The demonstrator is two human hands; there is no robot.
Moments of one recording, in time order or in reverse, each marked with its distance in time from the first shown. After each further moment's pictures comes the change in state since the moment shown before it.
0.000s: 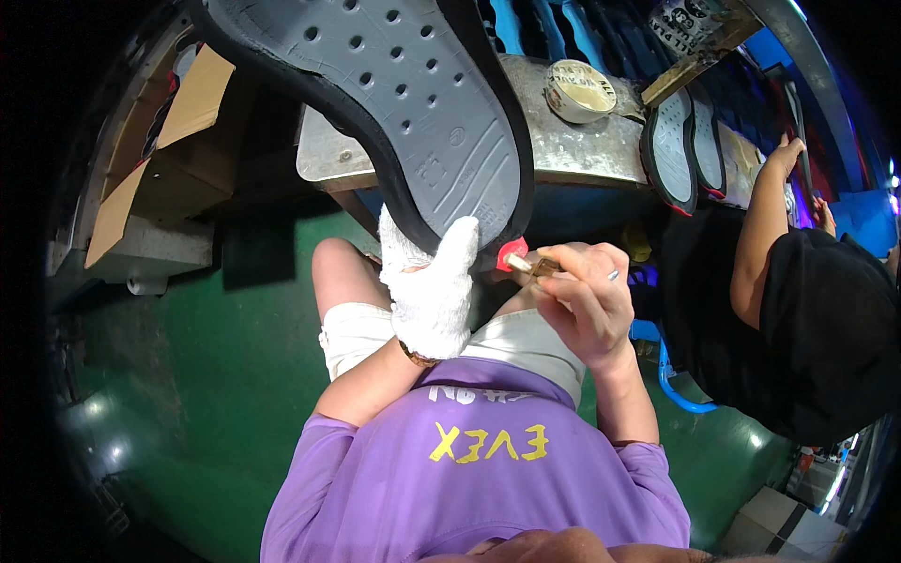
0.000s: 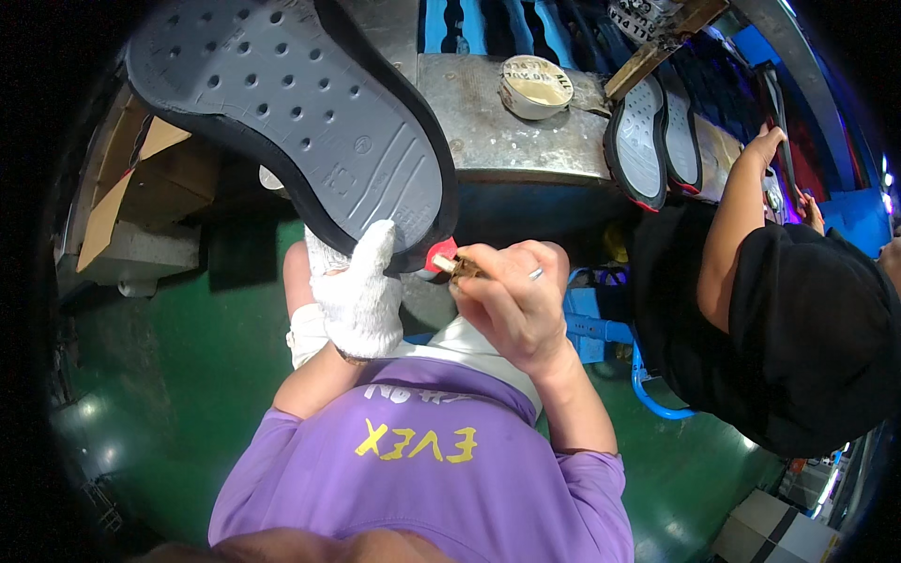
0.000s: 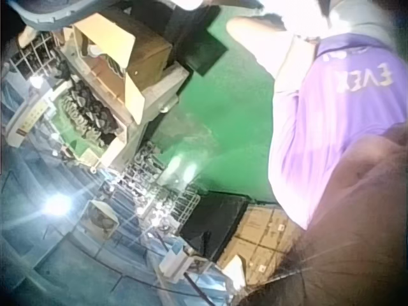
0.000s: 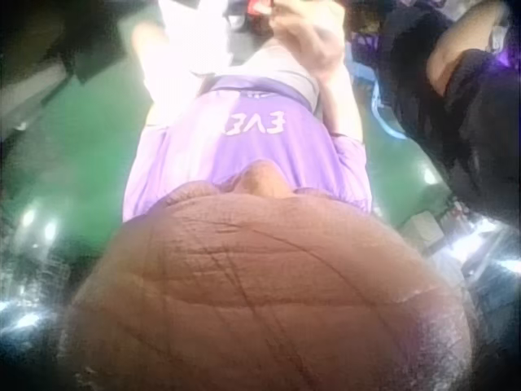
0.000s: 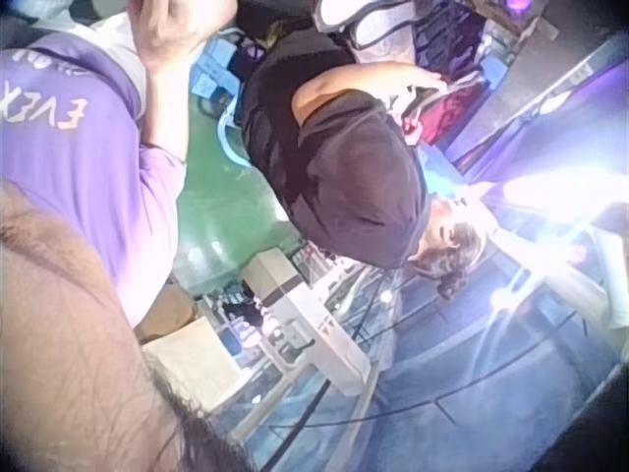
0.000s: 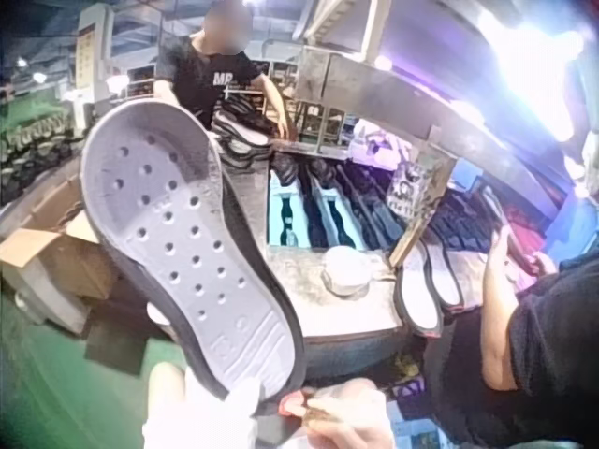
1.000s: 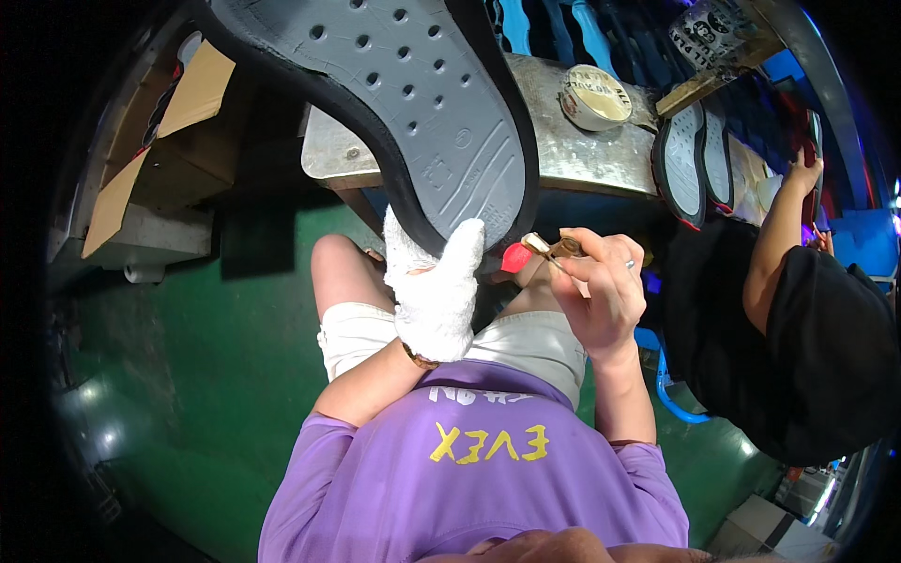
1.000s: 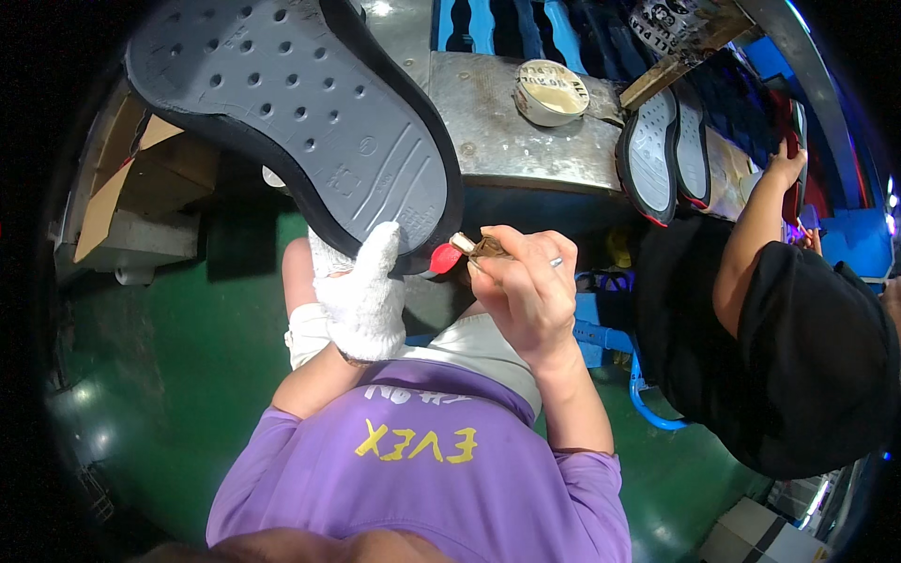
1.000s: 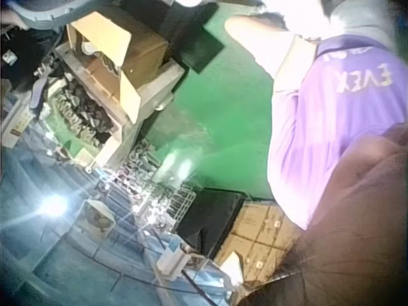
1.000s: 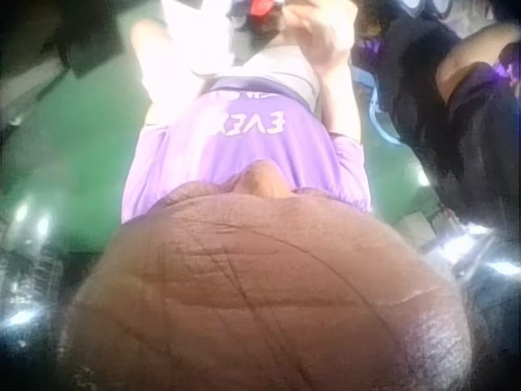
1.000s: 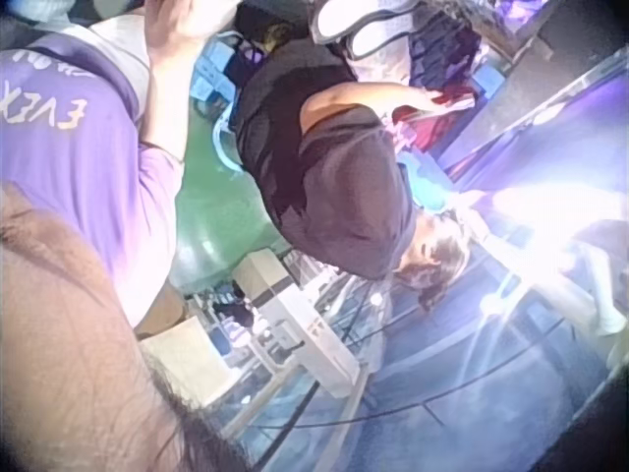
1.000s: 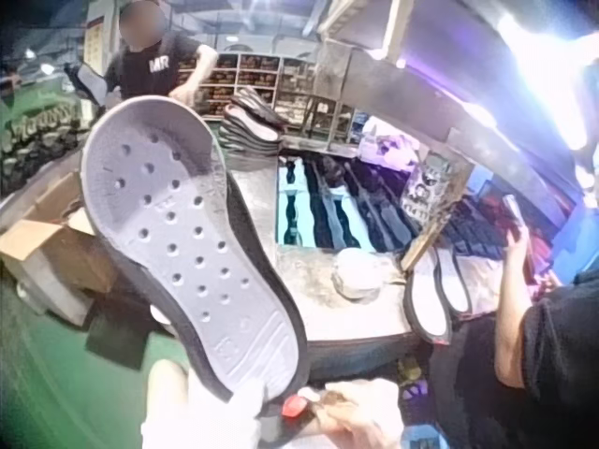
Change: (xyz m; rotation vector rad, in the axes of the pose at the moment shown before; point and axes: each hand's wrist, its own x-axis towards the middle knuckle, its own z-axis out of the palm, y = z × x) left_hand 0.006 -0.012 -0.012 0.024 0.047 0.029; right_hand 0.004 0.017 0.019 -0.075 0.086 0.042
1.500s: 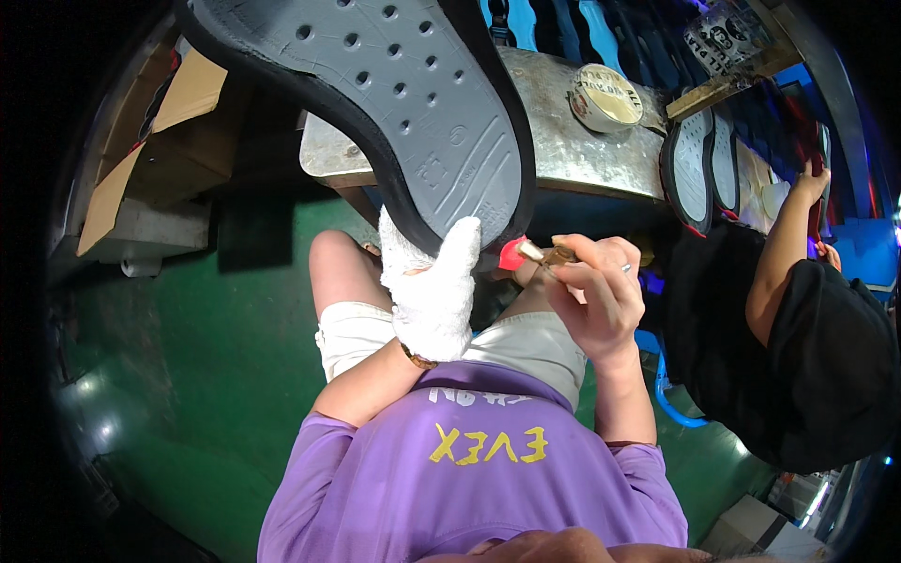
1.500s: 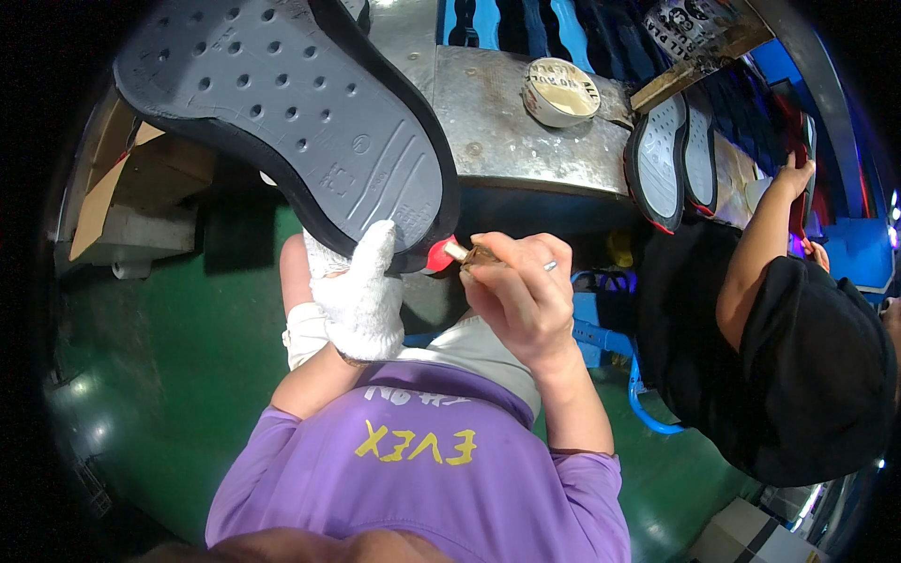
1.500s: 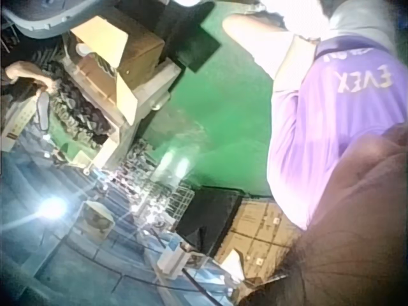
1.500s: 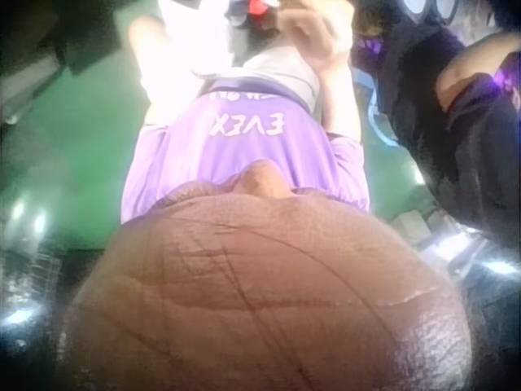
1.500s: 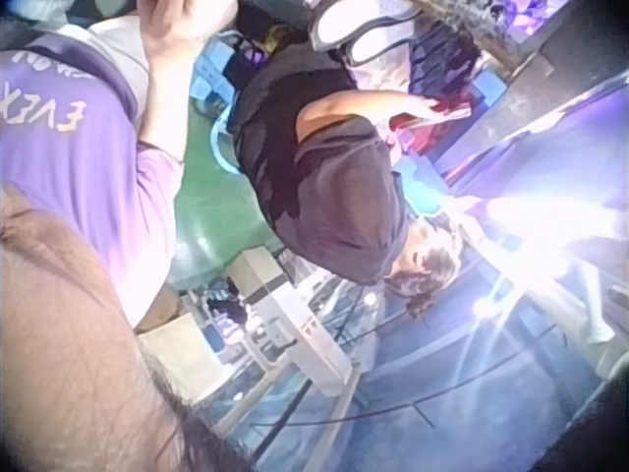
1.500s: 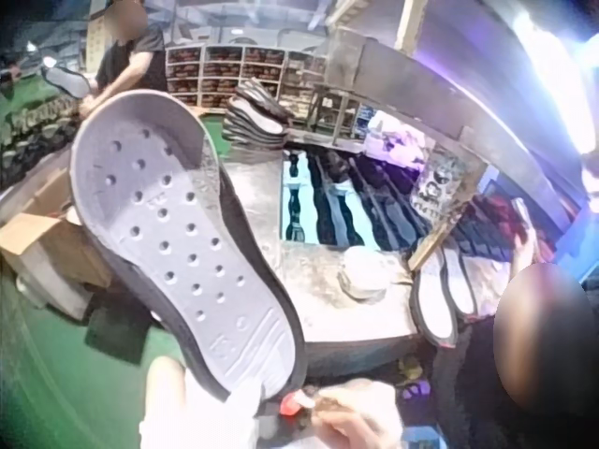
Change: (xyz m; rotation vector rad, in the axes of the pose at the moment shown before) left_hand 0.009 -0.006 -0.008 0.005 0.071 -0.018; right_hand 0.003 0.002 0.010 0.036 -0.057 -0.015
